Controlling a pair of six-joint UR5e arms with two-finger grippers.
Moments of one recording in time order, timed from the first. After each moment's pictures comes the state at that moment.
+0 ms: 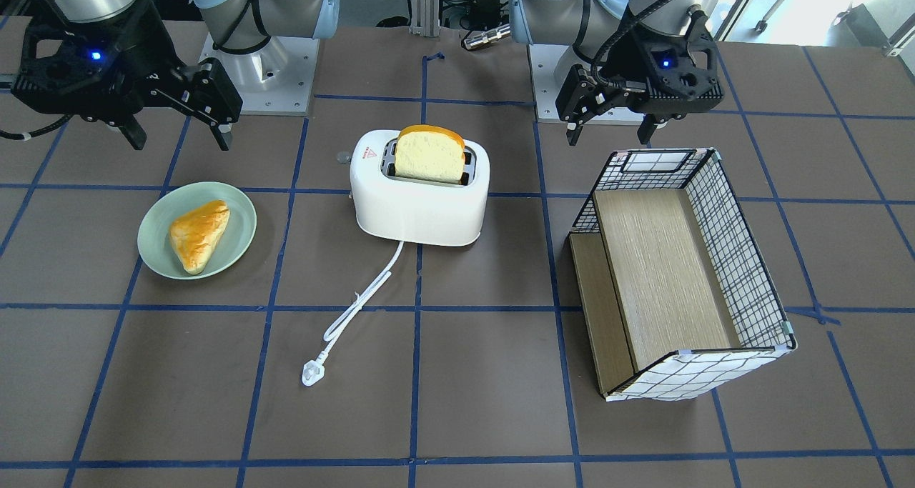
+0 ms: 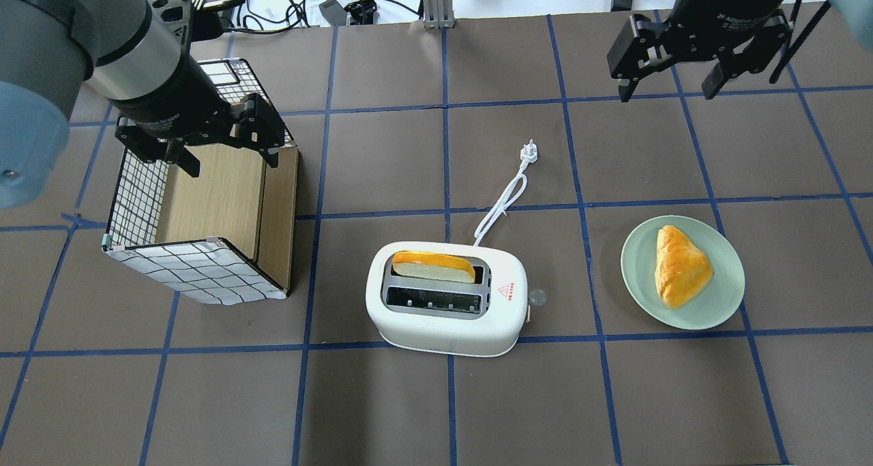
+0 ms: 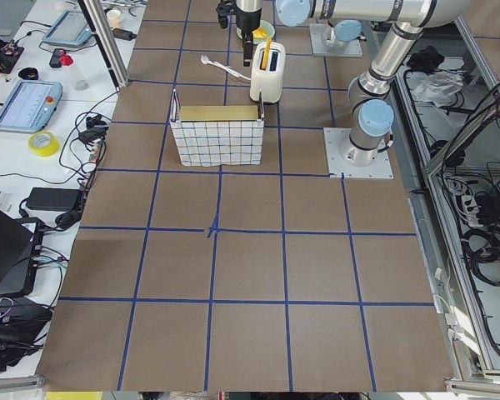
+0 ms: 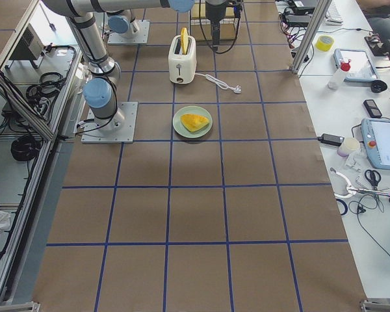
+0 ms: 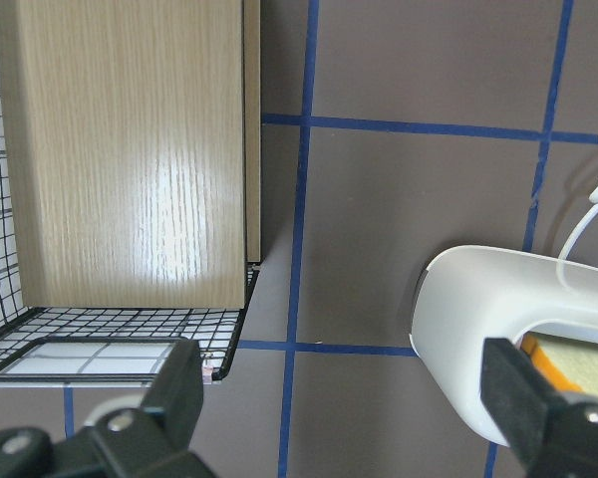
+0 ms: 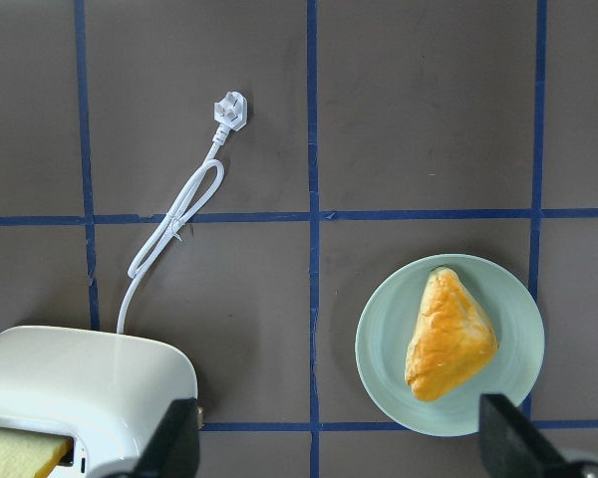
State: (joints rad) left arm -1.58 -1.47 -1.67 -1.53 1.55 -0.09; right arm 1.54 -1.57 1.48 -1.53 -1.55 -0.03
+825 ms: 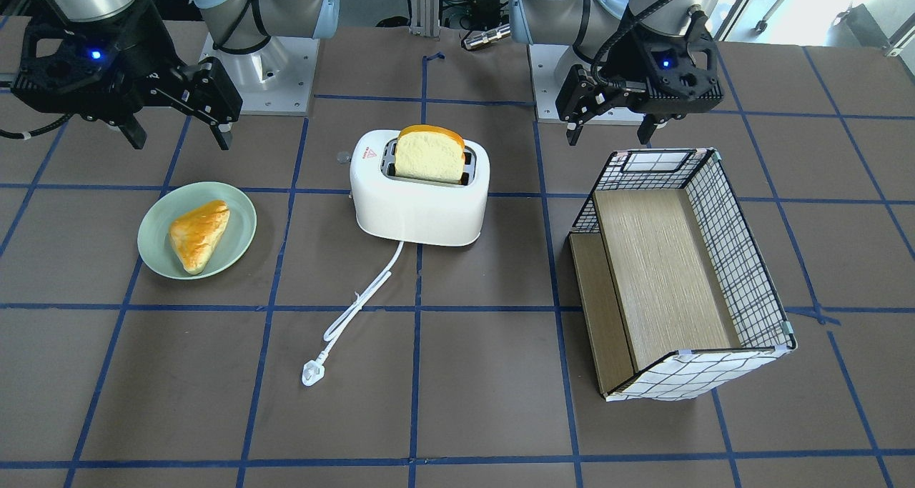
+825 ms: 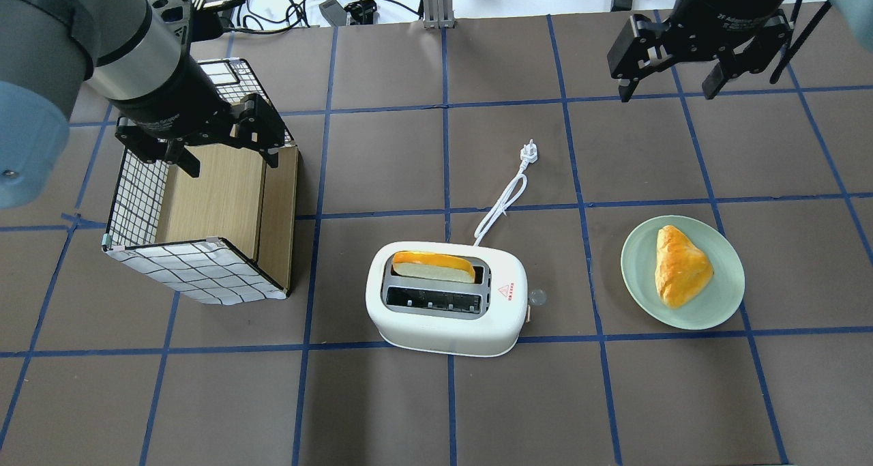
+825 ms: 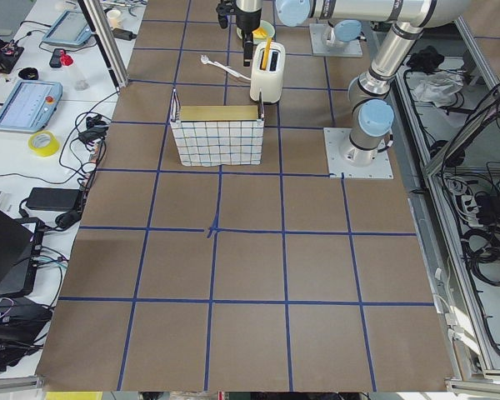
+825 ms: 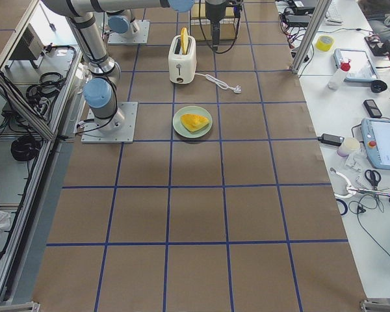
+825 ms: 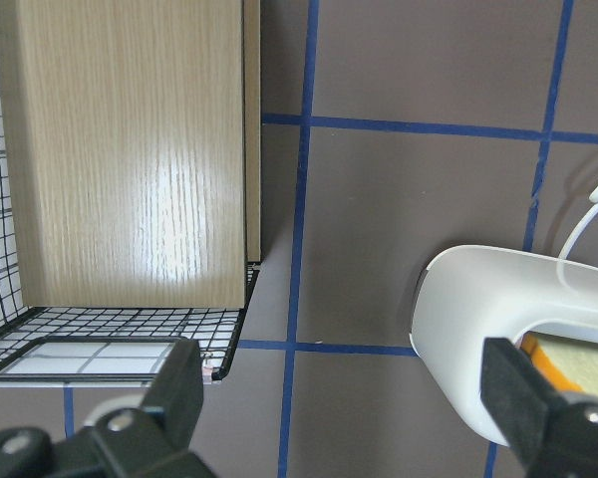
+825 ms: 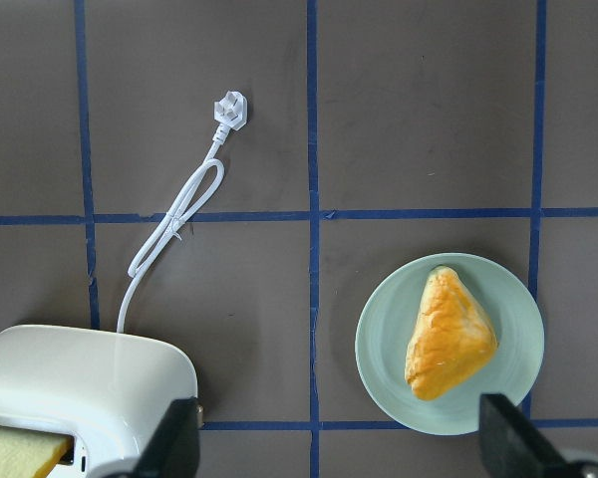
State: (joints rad) left arm -1.58 -1.47 -1.67 -1.53 1.55 -0.09; right arm 1.54 -1.58 1.48 -1.53 -1.55 -0.02
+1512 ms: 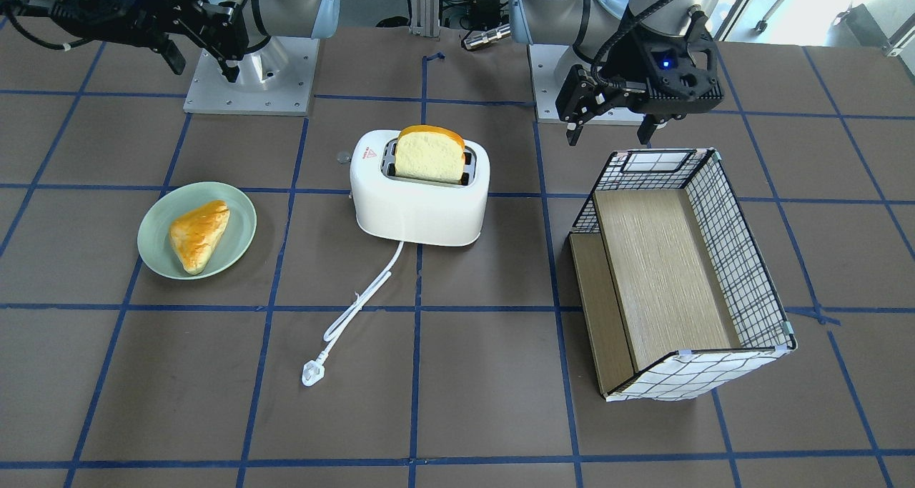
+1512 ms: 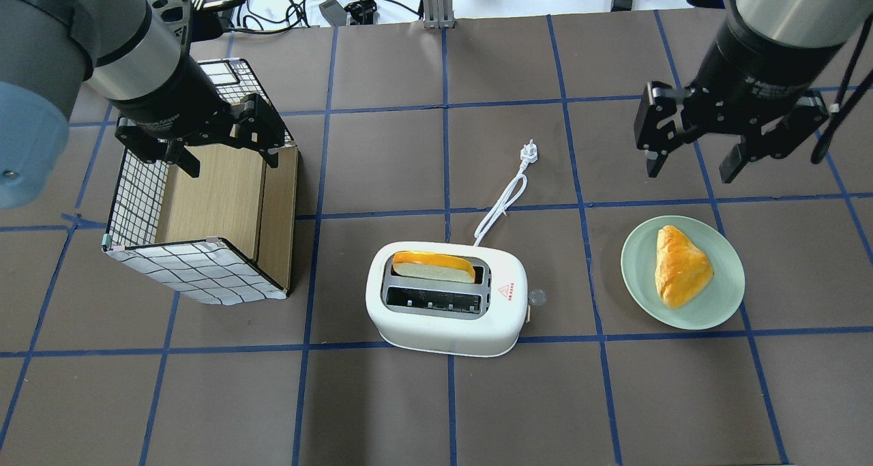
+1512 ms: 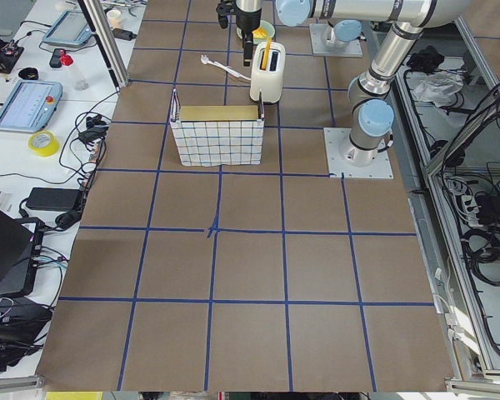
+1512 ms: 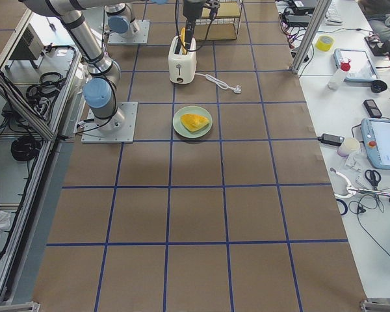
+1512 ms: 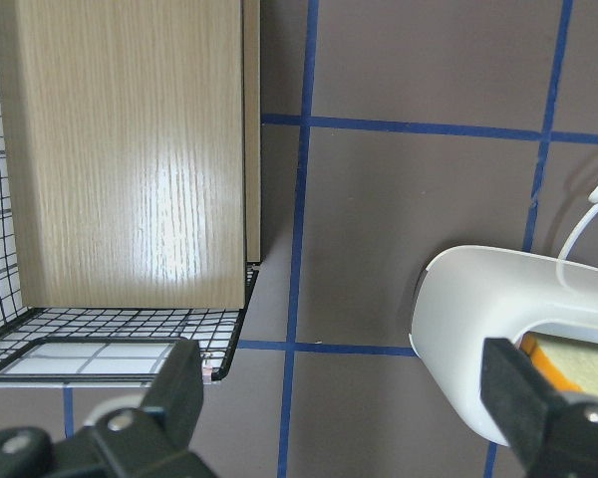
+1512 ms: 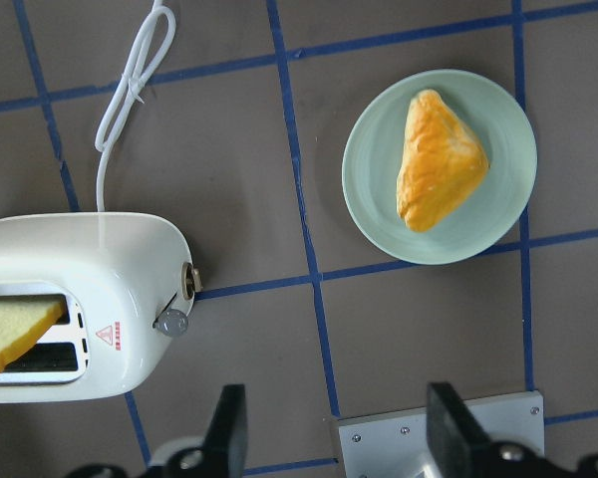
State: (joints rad) left arm -1.58 -1.47 -1.67 -1.53 1.55 -0.09; right arm 1.54 -1.75 1.59 -1.30 -1.57 0.14
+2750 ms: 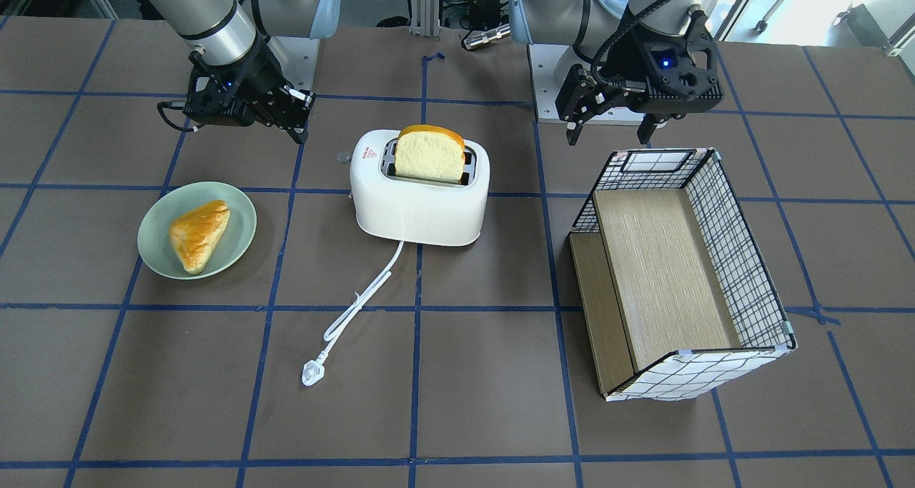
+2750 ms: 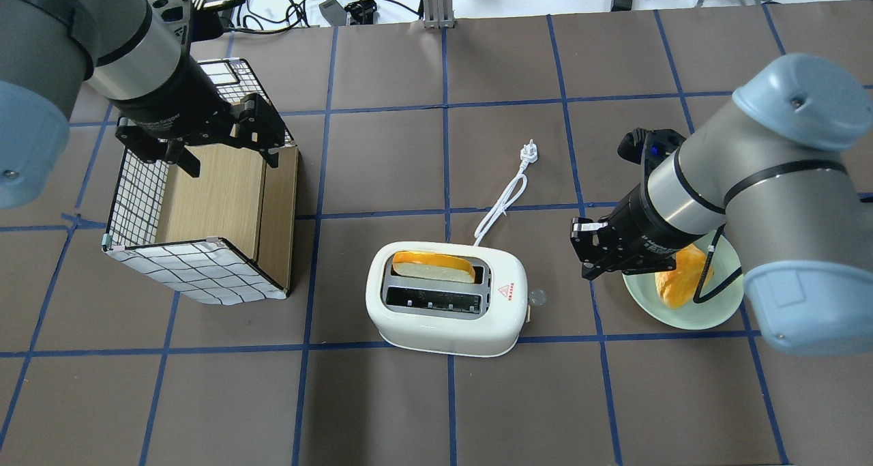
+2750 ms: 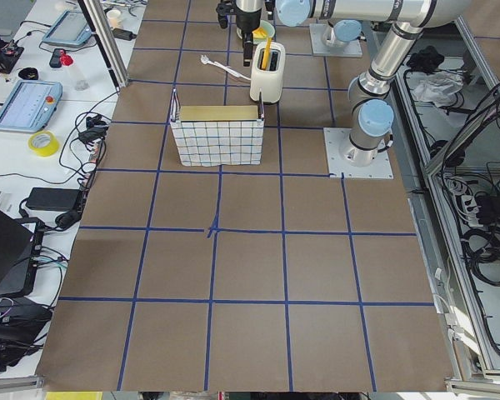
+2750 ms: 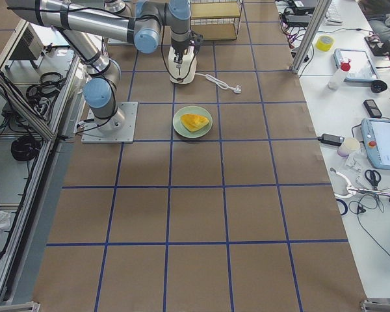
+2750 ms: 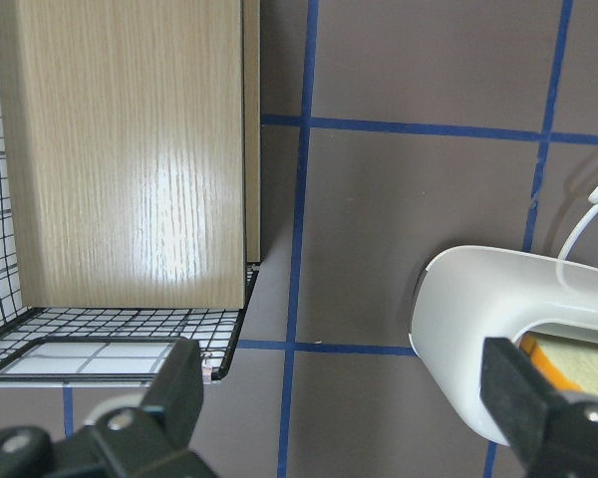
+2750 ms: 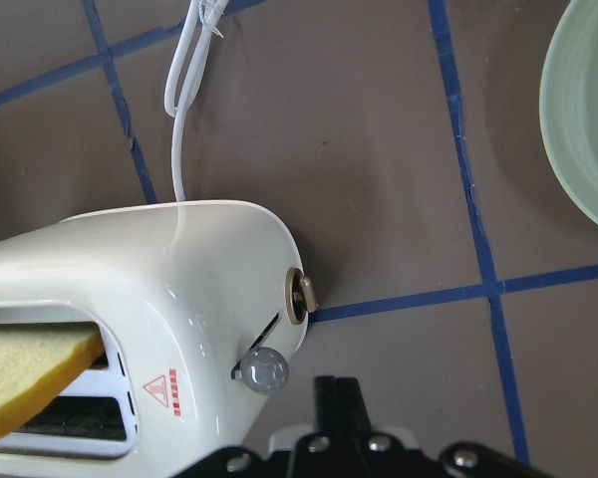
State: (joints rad) left arm -1.58 -1.47 -1.67 -1.53 1.55 -0.09; right arm 1.54 -1.84 2.14 -1.84 -1.29 0.21
